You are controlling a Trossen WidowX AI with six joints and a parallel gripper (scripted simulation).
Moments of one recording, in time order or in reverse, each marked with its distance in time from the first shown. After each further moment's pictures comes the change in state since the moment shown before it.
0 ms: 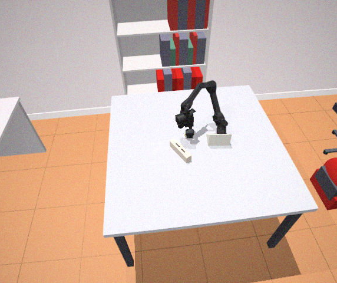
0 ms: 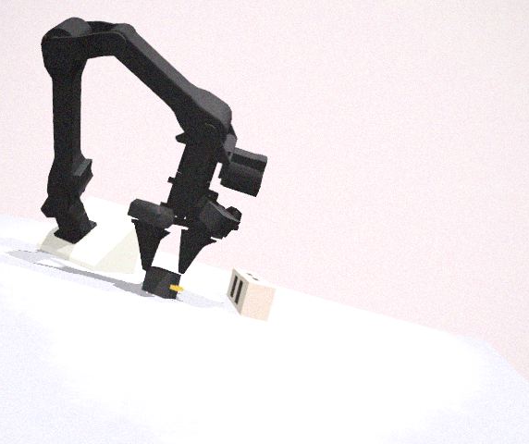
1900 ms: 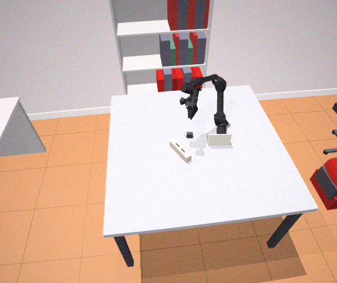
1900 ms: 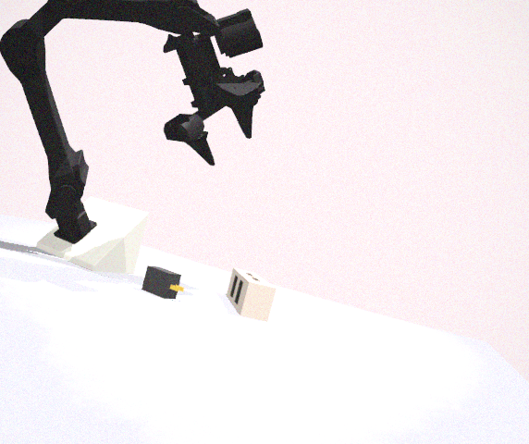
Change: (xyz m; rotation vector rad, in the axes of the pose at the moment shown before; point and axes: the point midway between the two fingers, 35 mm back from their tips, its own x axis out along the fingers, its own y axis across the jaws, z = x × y) arm -0.208 0.058 -0.009 0.208 -0.135 0.818
